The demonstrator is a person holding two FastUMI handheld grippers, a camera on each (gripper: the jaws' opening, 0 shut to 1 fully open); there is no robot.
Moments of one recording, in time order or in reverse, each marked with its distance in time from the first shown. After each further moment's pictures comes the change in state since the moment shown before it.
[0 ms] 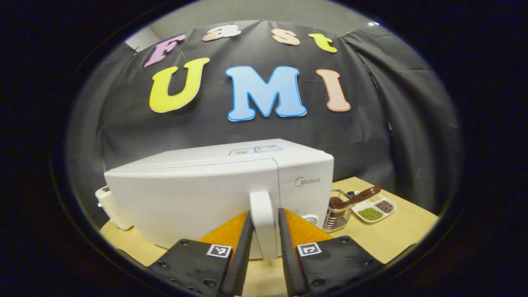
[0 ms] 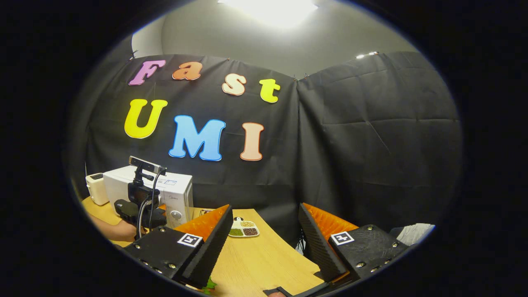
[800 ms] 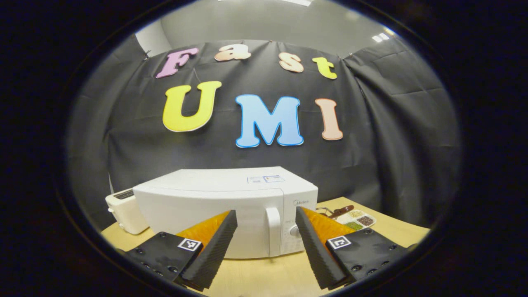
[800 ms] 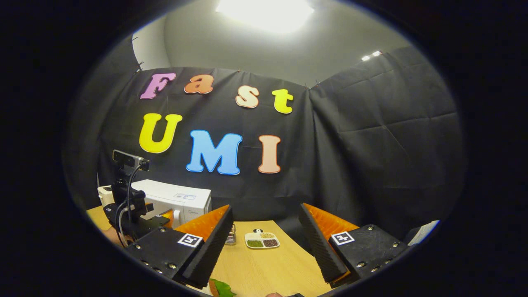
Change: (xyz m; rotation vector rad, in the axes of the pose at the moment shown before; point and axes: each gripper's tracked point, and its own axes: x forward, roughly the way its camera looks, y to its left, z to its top) left arm -0.079 0.017 0.047 -0.027 -0.135 -0.059; right arm 0.014 0.036 0.017 0.039 -0.079 0.095
